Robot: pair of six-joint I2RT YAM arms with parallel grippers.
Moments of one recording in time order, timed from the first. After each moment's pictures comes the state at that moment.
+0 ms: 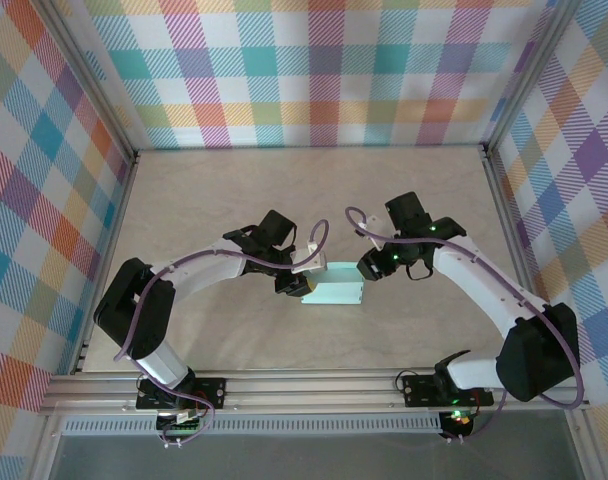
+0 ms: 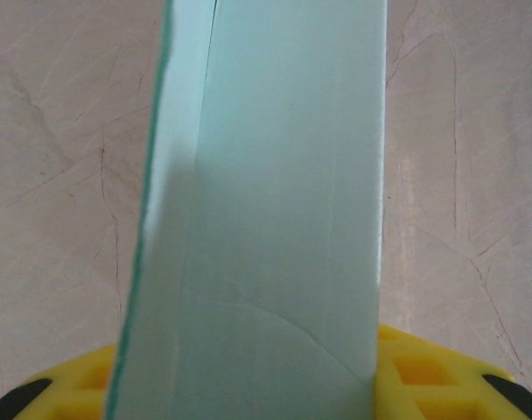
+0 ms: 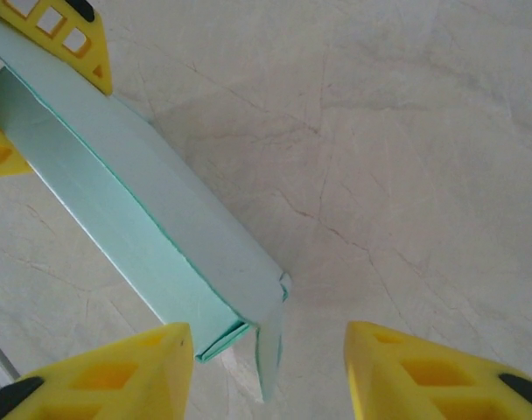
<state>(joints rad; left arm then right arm) -0.66 1.63 1.05 -0.48 0.47 0.68 0.45 1.32 1.06 -0.86 -0.31 -0.27</state>
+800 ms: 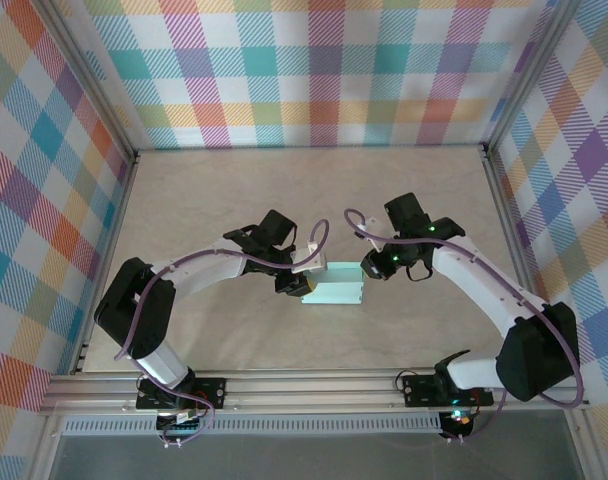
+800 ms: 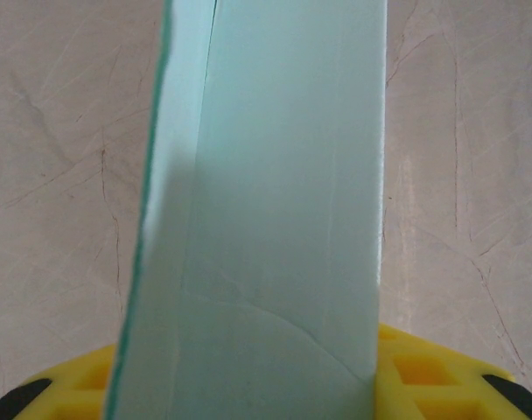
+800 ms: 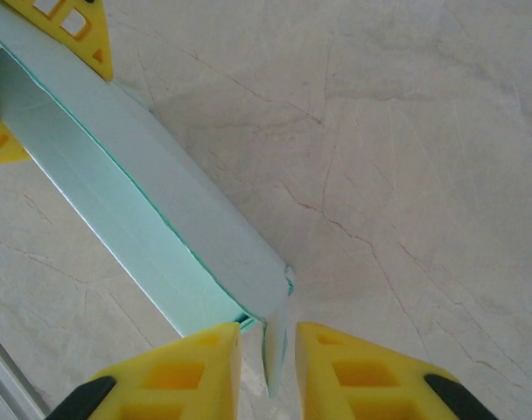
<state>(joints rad) -0.66 1.64 1.05 -0.48 0.47 0.68 0.45 1.33 1.05 -0.87 -0.30 -0.28</state>
